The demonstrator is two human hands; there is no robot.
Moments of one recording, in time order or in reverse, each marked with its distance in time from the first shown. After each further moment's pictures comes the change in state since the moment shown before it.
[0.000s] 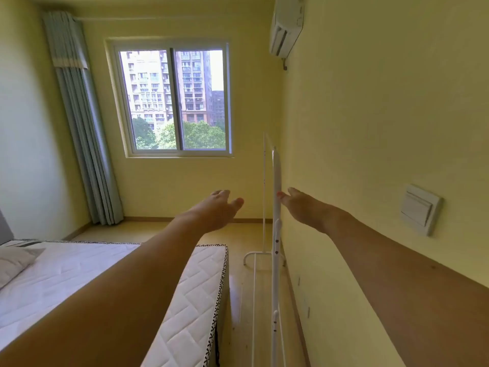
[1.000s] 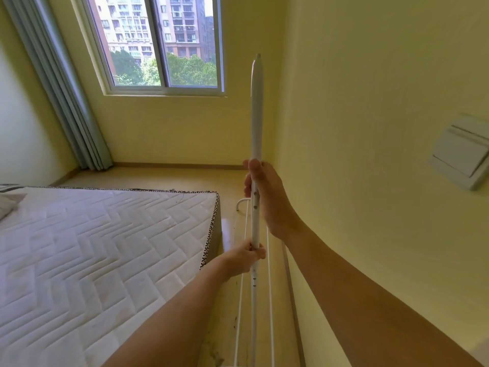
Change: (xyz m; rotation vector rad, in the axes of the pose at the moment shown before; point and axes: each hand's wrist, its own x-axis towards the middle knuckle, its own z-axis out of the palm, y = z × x) left_hand 0.012 -0.051 0.262 -0.567 -0.484 -0.278; right_hand 0.046 0.090 0.093 0.694 0.130 -0.332
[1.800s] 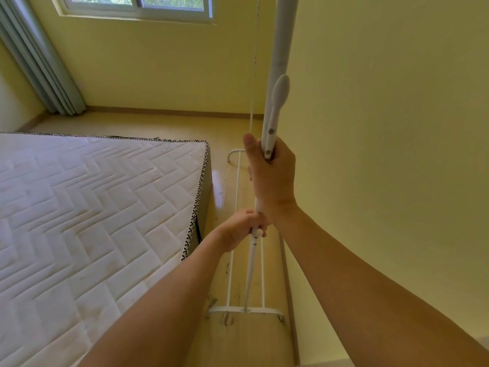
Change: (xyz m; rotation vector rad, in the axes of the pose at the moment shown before) left_hand 0.068 -0.071 0.023 -0.333 -0.115 0.112; right_hand -0.007 0.098 0.008 -0.113 0.353 -0.007
